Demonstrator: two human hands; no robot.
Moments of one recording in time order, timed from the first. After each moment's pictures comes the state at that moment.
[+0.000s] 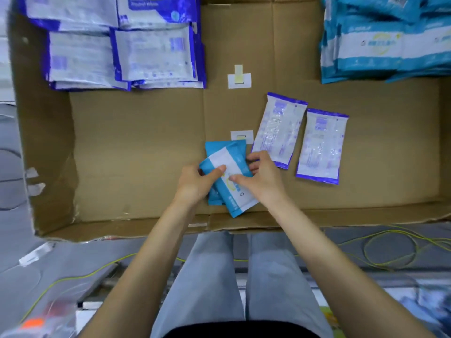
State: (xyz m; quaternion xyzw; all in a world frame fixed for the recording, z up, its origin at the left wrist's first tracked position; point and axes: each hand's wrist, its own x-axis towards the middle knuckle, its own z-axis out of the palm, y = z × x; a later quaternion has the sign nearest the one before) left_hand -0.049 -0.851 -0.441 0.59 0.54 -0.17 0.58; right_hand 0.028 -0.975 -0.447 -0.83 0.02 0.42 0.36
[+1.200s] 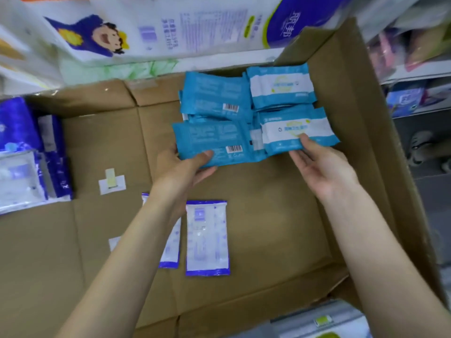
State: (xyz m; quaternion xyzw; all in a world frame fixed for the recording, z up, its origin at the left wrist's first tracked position) left_hand 0.225 -0.955 -0.380 0.48 0.44 -0.06 0.76; right_hand 0.314 -1.160 -0.376 -0.52 0.39 0.17 0.74
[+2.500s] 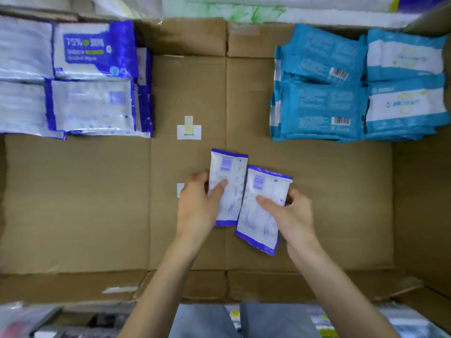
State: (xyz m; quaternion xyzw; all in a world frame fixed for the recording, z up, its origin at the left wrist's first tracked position) left_hand 0.074 -0.923 -0.435 0.72 0.49 -0.11 0.48; right_hand 0.146 -1.062 -0.423 -0.77 0.22 0.36 0.48
